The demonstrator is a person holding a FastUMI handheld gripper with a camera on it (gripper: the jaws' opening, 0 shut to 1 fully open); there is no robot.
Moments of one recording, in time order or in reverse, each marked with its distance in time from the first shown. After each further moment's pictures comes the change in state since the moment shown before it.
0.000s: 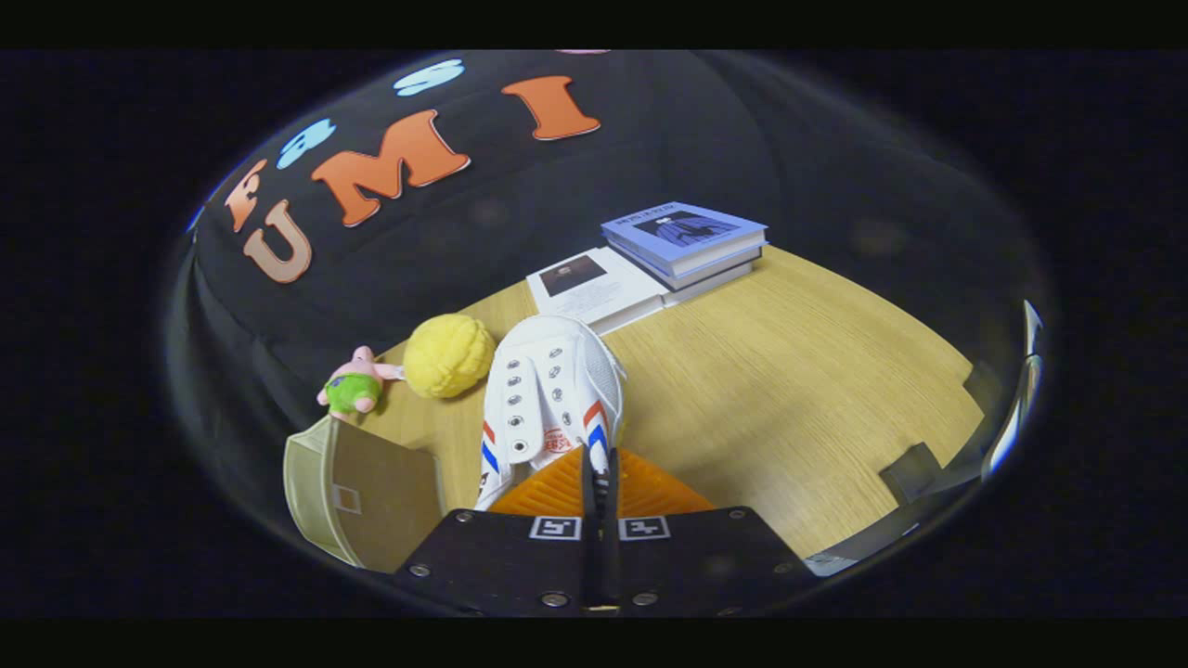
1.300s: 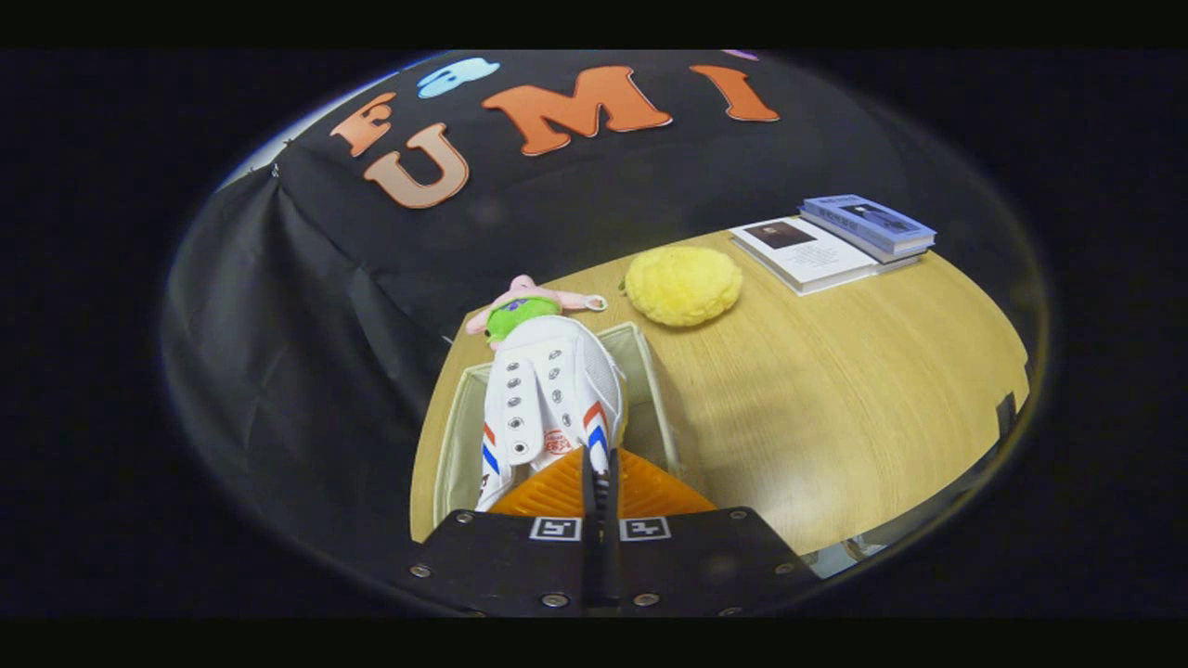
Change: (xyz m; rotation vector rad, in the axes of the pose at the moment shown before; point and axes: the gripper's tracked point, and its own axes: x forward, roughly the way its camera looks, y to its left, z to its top) arm -0.044 0.262 -0.121 -0.168 0.145 0.193
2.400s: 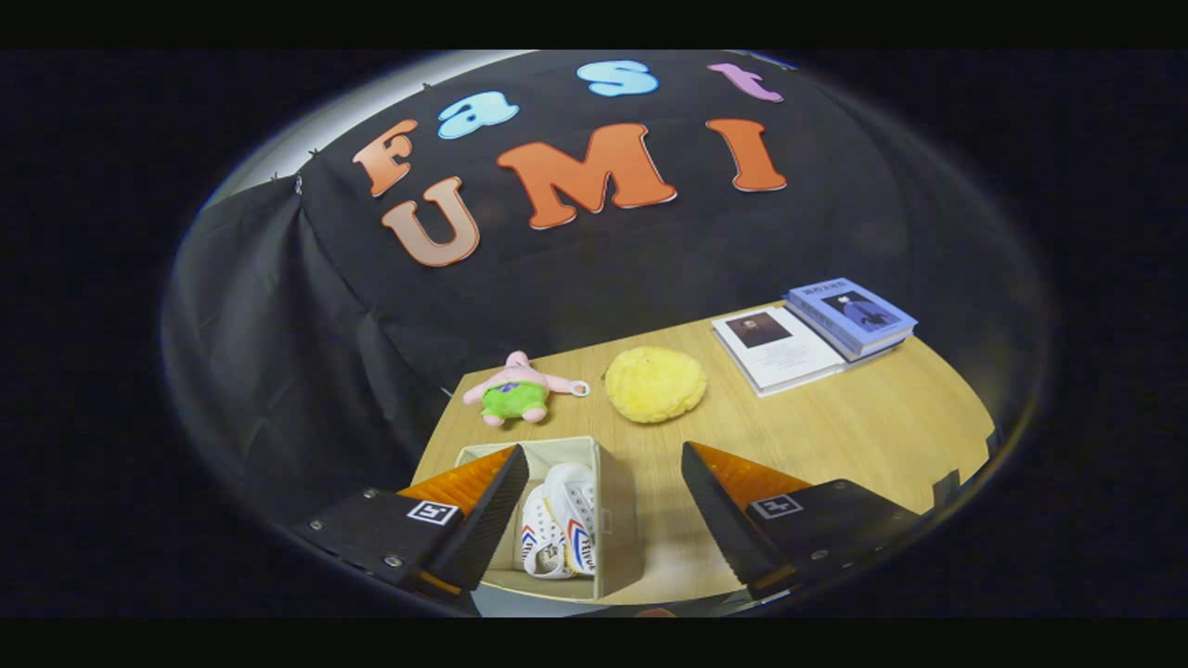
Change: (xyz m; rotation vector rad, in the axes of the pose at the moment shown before) arm -0.086 -0.049 0.141 -0.090 -0.277 -0.021
